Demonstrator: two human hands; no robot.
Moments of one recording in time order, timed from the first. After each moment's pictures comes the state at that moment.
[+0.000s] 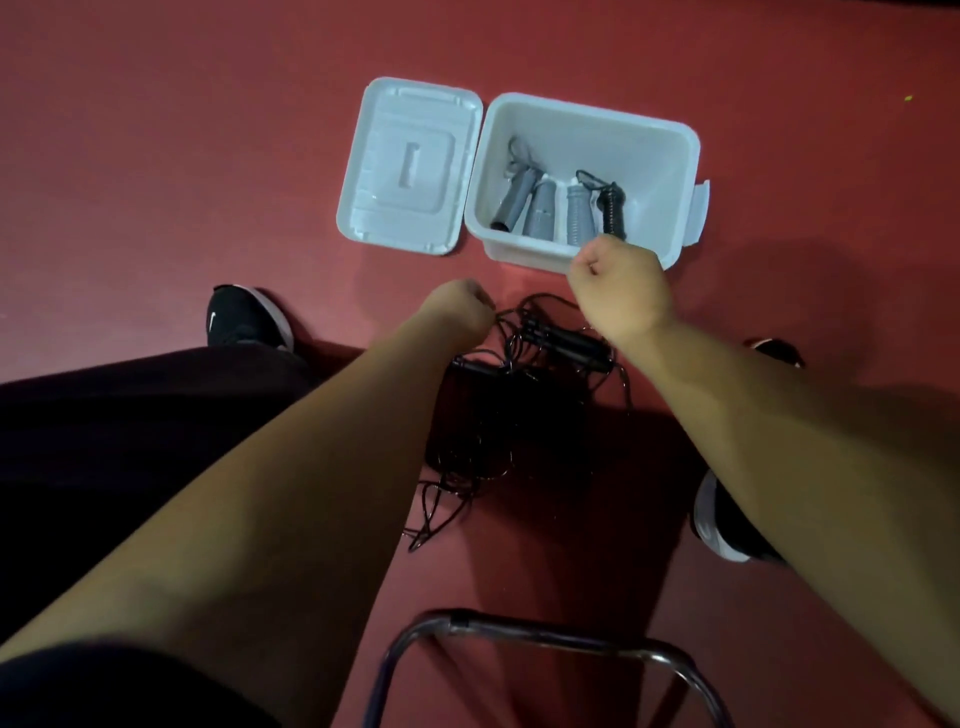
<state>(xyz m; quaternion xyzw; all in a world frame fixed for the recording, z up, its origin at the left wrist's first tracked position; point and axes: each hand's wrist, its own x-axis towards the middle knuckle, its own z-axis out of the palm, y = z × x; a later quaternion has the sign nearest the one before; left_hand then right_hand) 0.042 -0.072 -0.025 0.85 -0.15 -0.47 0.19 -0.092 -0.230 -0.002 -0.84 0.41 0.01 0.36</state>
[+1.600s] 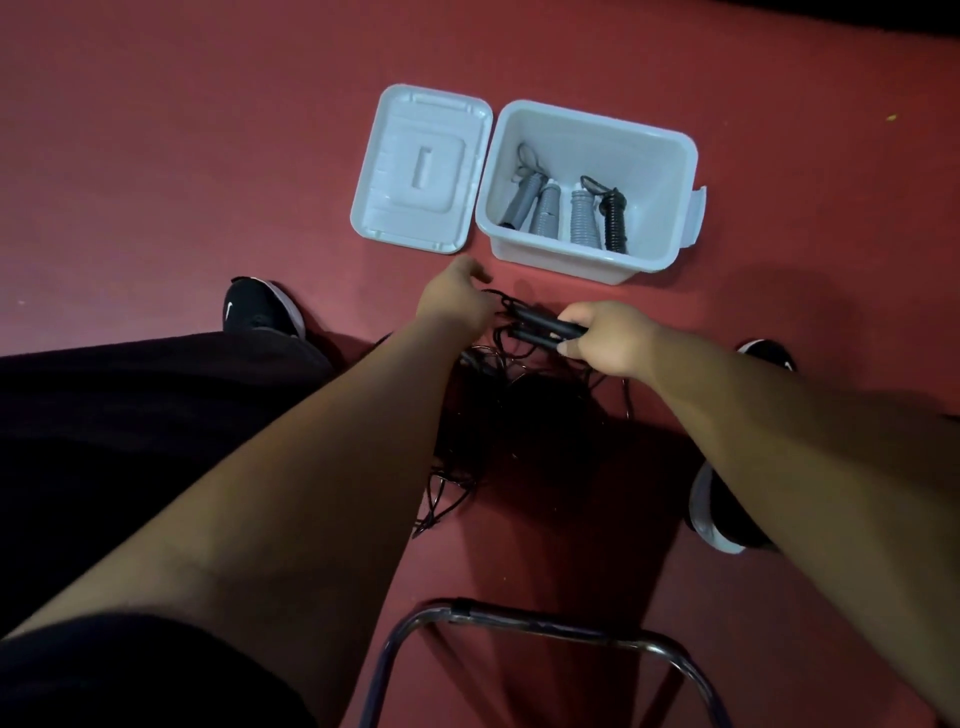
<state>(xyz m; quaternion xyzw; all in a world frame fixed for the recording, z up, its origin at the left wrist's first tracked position) 0.033 -0.055 -0.008 0.87 -0.11 -0.39 0.28 -0.121 -0.213 -0.012 -0.81 0.32 0.28 0.41</state>
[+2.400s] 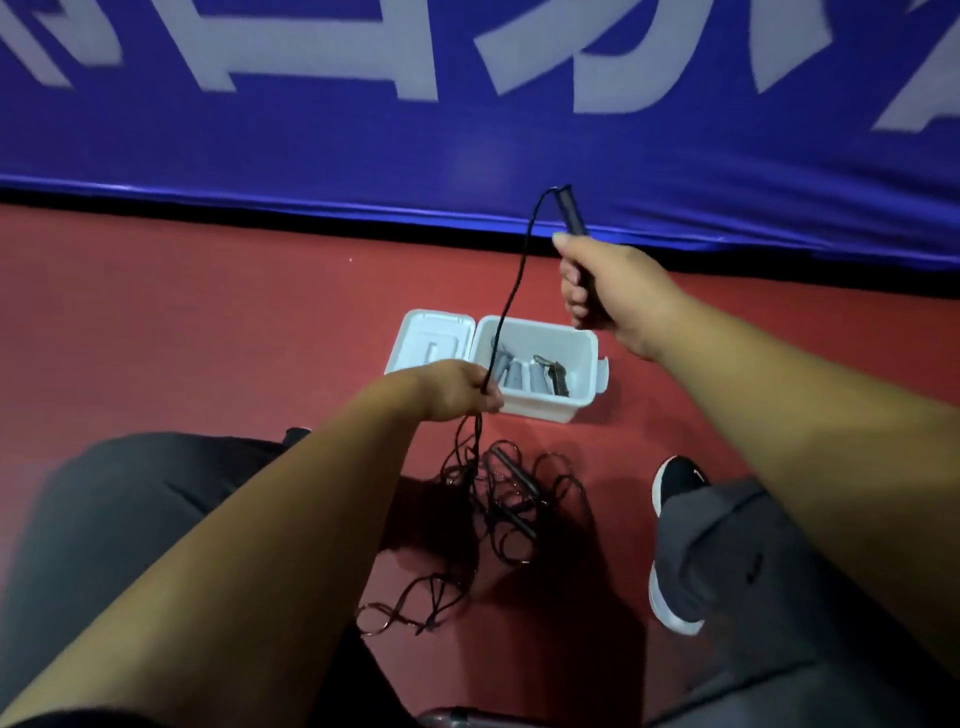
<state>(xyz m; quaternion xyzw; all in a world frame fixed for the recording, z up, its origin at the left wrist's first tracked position) 0.011 -0.021 0.208 0.79 -0.40 -0.42 0.19 -0.127 -0.206 0.318 -0.66 0.30 -0.09 0.69</state>
